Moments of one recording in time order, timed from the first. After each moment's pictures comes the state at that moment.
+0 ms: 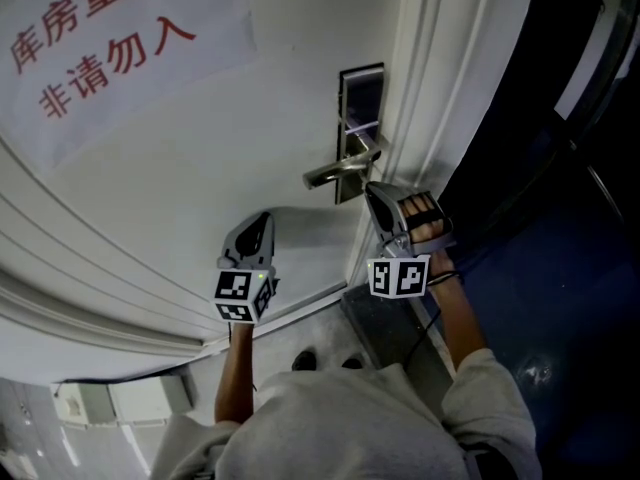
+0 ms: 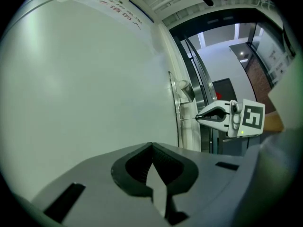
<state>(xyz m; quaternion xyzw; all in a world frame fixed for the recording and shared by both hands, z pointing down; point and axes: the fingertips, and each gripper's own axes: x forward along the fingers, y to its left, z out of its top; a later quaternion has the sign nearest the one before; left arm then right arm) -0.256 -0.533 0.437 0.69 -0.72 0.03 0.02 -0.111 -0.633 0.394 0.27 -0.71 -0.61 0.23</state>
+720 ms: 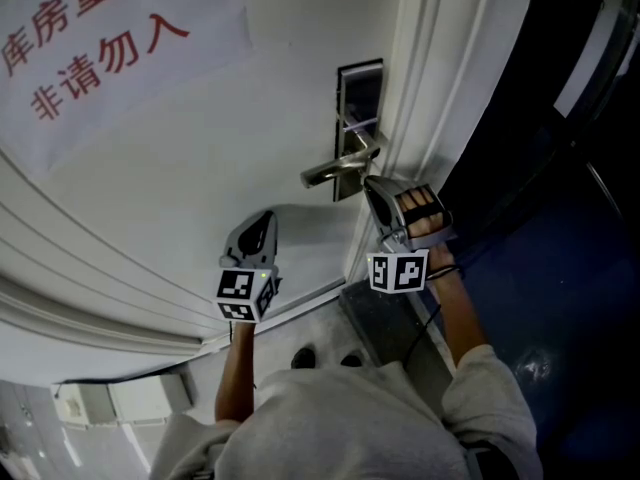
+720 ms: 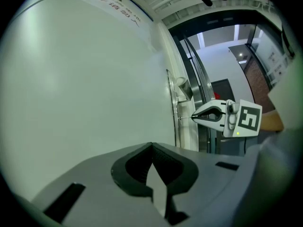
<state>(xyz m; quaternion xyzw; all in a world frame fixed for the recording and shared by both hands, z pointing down) -0.248 -0.541 0.434 0.70 -0.71 0.02 0.00 -0.114 -0.640 0.396 0.27 -0.69 -0.63 0.24</state>
